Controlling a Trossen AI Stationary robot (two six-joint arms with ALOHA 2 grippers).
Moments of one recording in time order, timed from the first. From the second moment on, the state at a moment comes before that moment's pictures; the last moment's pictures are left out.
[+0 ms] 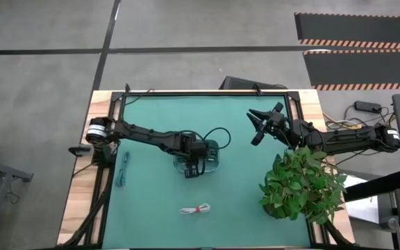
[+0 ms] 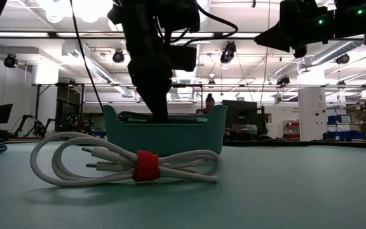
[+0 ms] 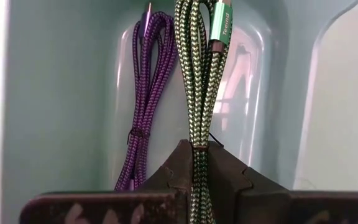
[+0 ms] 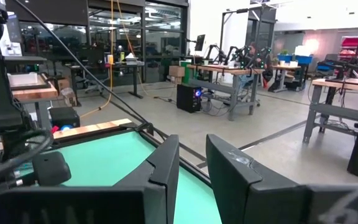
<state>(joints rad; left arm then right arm) -0.05 1.87 1.38 -0.74 -0.11 -0.12 -0.09 0.83 0.32 0.61 0.50 -0.08</state>
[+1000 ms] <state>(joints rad) -0.05 1.89 1.33 -0.68 -0.11 -0.15 -0.09 0.83 0.32 0.60 0.50 -0.08</state>
